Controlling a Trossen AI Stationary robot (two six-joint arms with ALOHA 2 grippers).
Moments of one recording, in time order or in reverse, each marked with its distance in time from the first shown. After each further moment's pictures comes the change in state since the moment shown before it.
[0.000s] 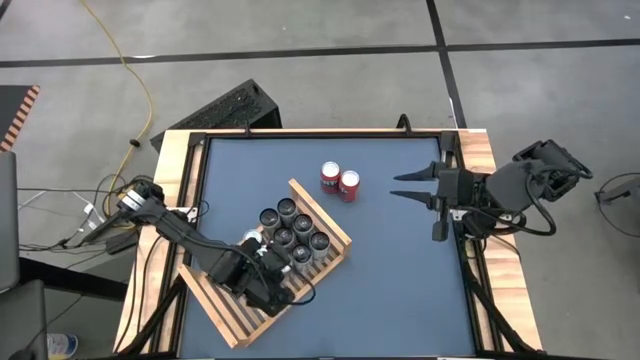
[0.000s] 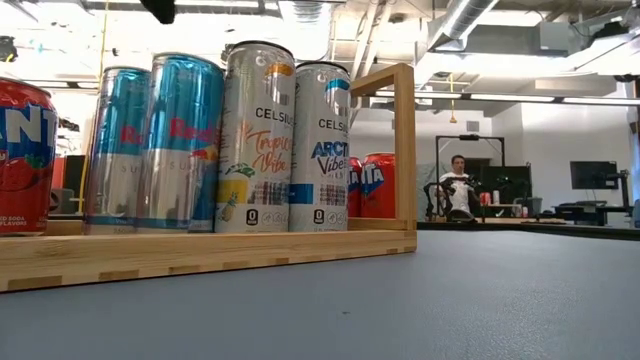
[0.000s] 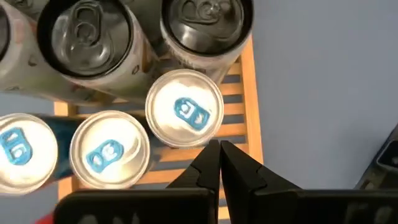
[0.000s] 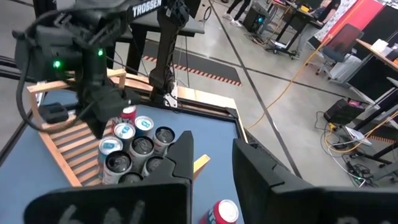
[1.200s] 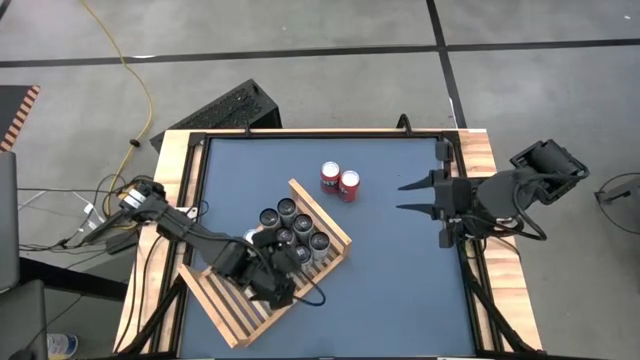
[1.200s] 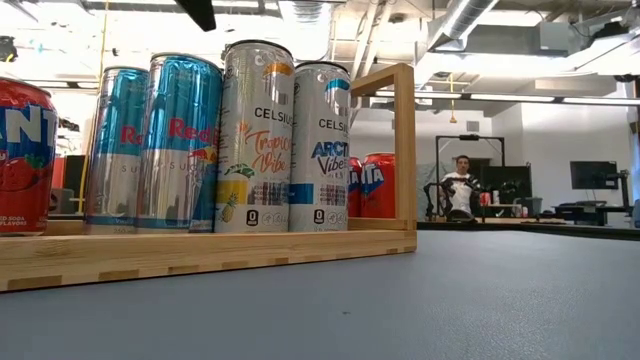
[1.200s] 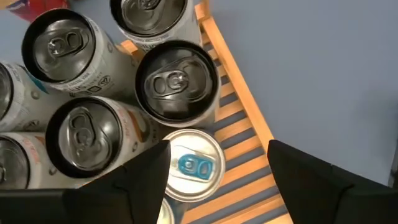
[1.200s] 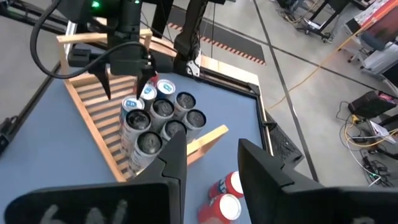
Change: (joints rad) left arm 0.057 0.006 0.039 0.043 -0.007 0.458; right arm 0.000 0.000 0.001 -0.169 -0.108 0.021
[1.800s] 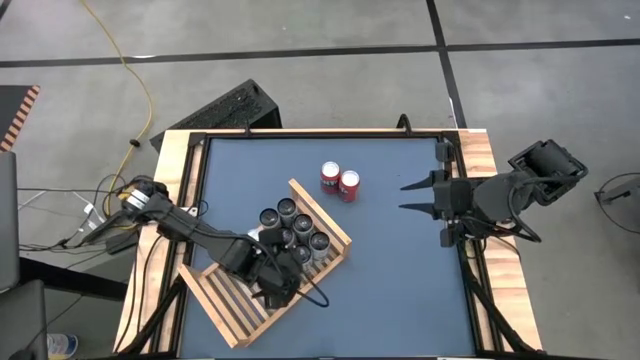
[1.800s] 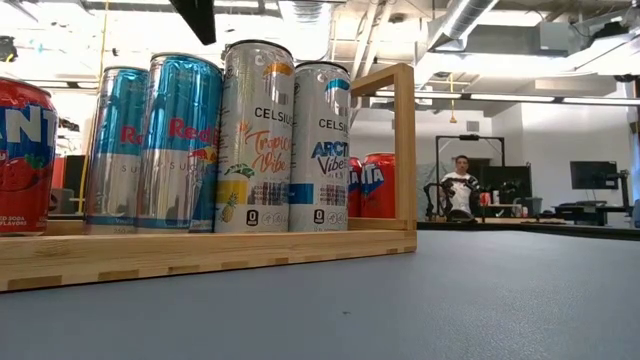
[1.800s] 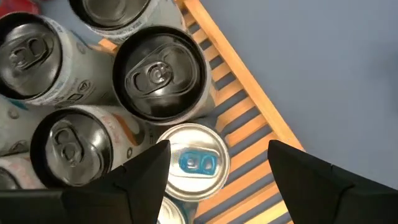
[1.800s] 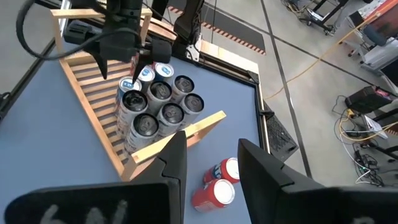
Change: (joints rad) left arm 0.035 0.020 0.000 -0.018 0.089 0.177; right arm -0.001 0.000 0.000 -0.062 0.001 -0.005
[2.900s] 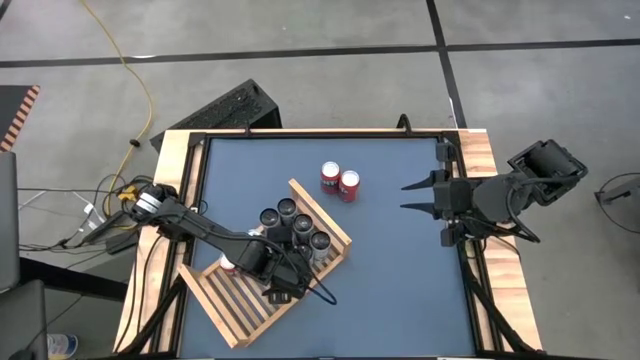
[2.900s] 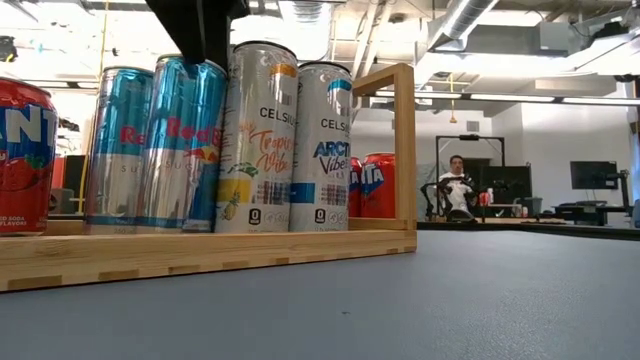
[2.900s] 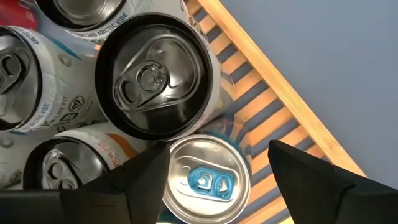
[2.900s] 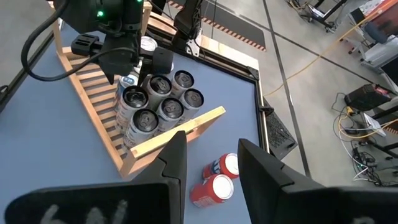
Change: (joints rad) left arm 0.037 0.074 0.001 -0.014 0.017 0.123; right arm 0.000 0.000 -0.001 -0.023 0.001 0.004
